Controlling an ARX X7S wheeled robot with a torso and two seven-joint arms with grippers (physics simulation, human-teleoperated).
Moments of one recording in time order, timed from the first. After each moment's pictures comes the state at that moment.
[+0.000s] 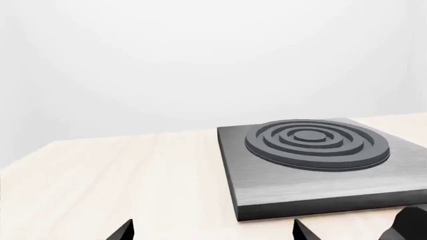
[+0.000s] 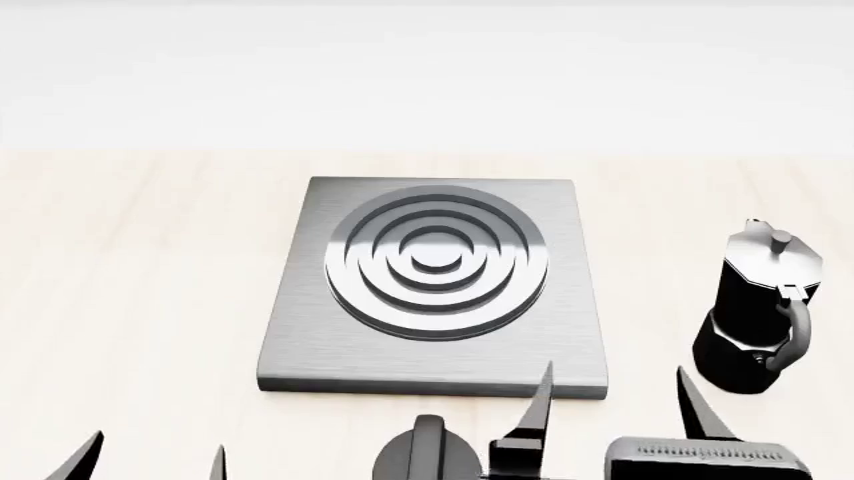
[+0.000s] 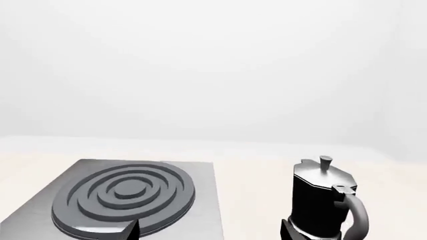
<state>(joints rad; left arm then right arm) -0.01 -0.09 0.11 -0.05 -0.02 0.15 -0.05 0.08 0.17 -0.06 -0.43 0.11 0.40 0.17</state>
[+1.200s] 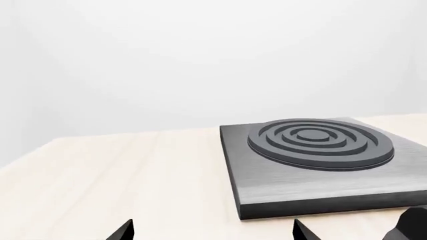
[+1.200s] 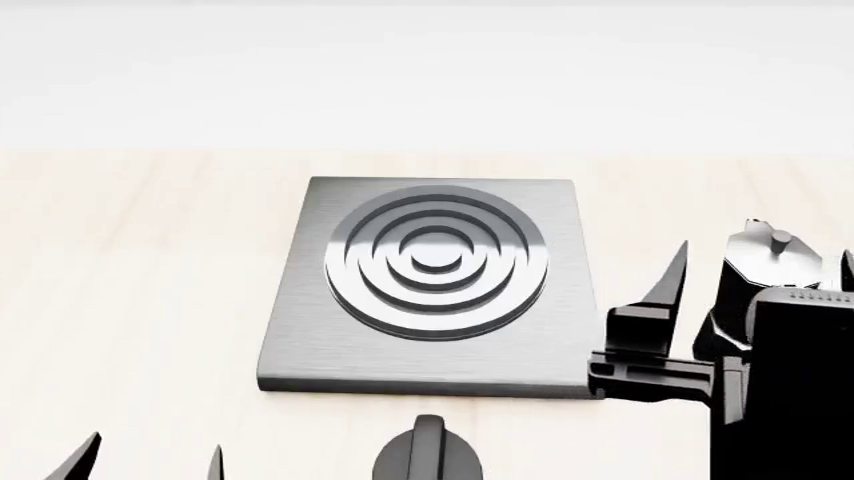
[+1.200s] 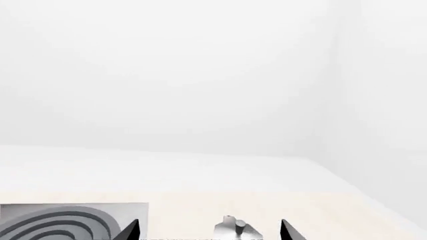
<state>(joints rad) -0.02 -0.14 0.17 -0.05 -0.07 0.15 -0.12 0.40 0.29 0.09 -0.77 0.19 1.05 0.22</state>
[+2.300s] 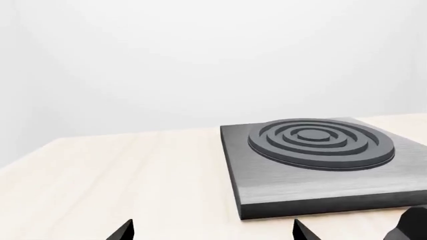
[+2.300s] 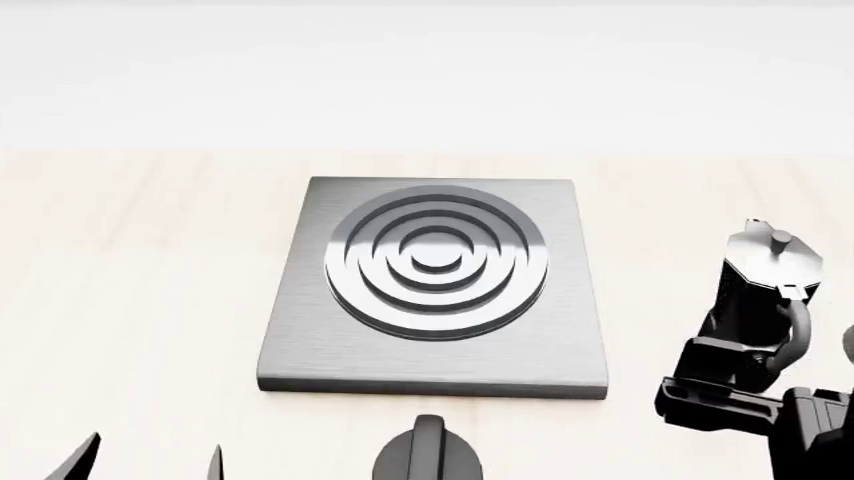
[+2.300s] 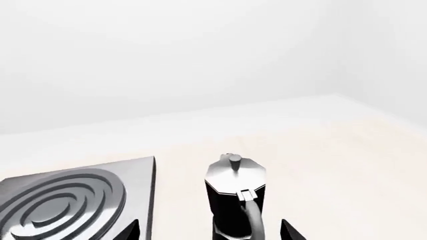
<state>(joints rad) -0.02 -0.17 0.21 -0.05 -0.10 0.15 -0.16 0.36 0.29 0.32 -0.45 0.33 0.92 0.04</state>
